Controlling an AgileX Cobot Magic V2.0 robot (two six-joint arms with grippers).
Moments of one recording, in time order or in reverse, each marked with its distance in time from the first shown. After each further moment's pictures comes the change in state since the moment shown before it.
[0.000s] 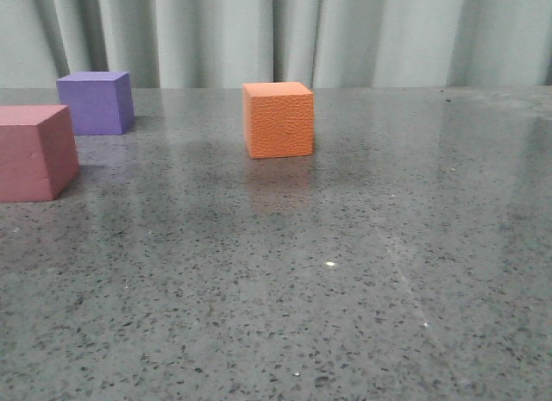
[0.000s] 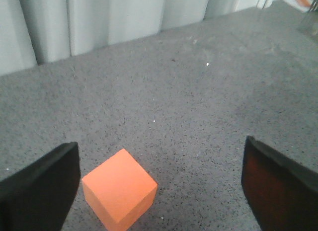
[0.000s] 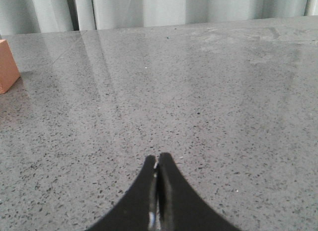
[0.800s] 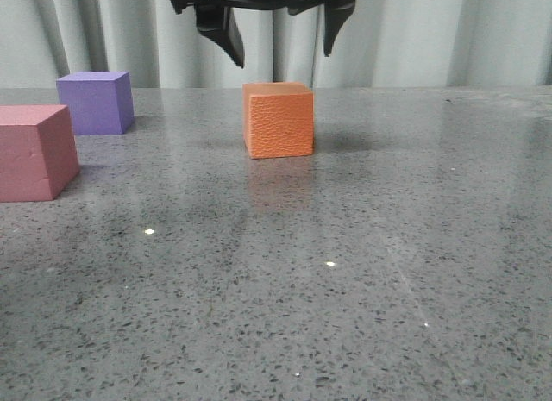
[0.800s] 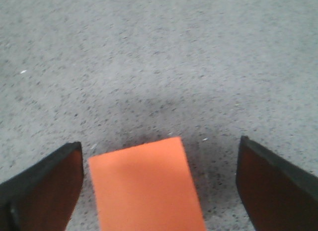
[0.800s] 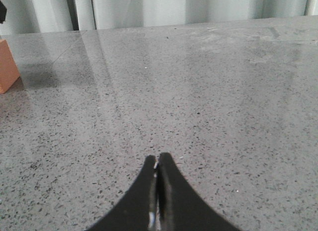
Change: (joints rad) left arm -0.092 0.507 -0.471 0.461 0.474 -0.771; right arm 0.000 0.000 0.000 0.000 0.000 0.000
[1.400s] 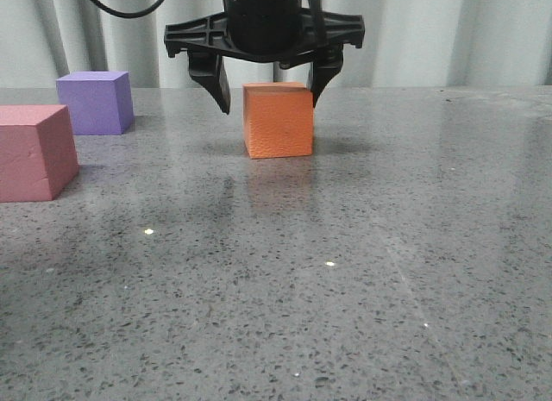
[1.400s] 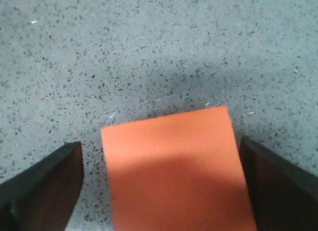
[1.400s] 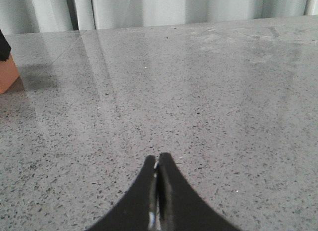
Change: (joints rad) left arm 0.000 0.076 -0.002 -0.002 0.076 -0.016; right arm 0.000 0.000 0.000 0.000 0.000 0.000
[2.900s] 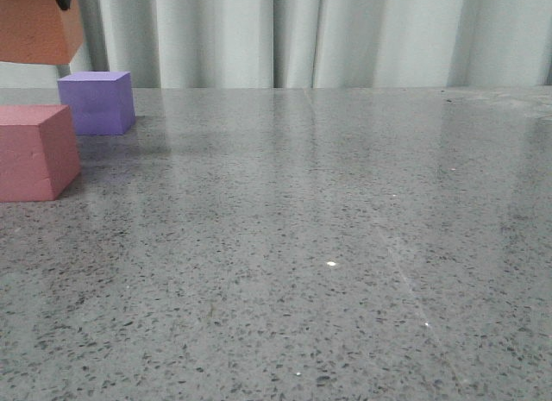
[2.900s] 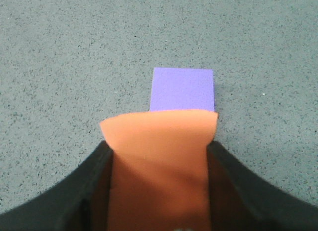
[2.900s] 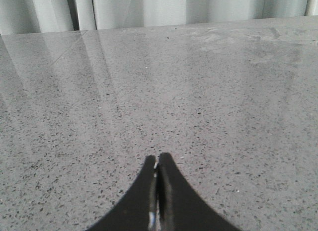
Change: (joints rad) left arm 0.253 -0.562 0.551 0.249 -0.123 0.003; right arm 0.000 0.000 0.000 0.000 0.000 0.000
